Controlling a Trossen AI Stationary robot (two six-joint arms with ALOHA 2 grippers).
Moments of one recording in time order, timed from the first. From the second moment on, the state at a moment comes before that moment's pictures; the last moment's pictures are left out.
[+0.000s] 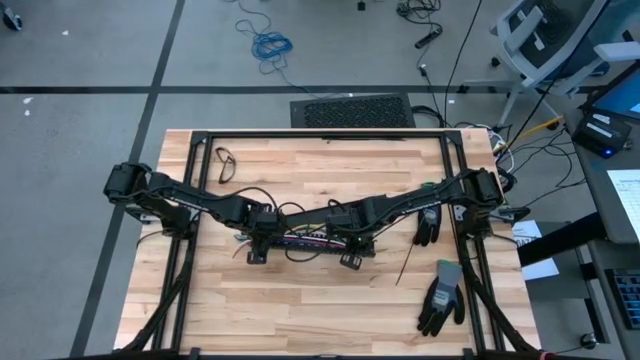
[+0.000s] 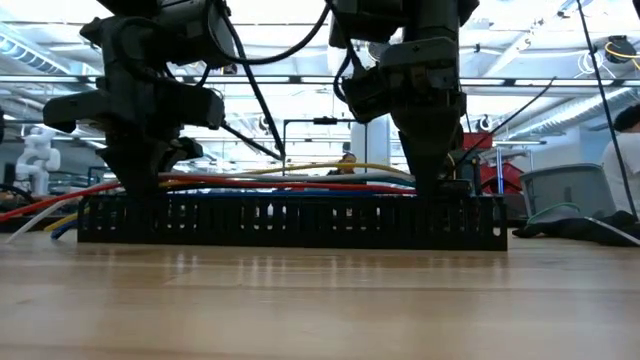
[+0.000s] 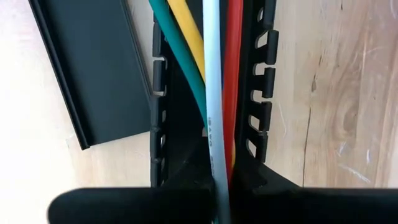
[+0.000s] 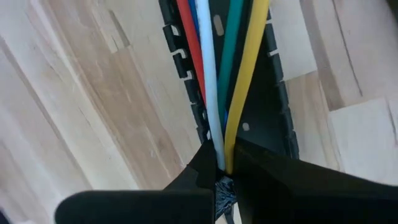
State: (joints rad) left arm -0.11 1.47 0.78 -0.67 0.05 -0.07; right arm 0.12 1.90 1.37 -0.94 -0.17 0.54
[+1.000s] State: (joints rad) left arm -0.11 1.47 0.78 -0.66 0.05 -0.07; right arm 0.10 2.06 1.40 -0.98 -0.16 0.26
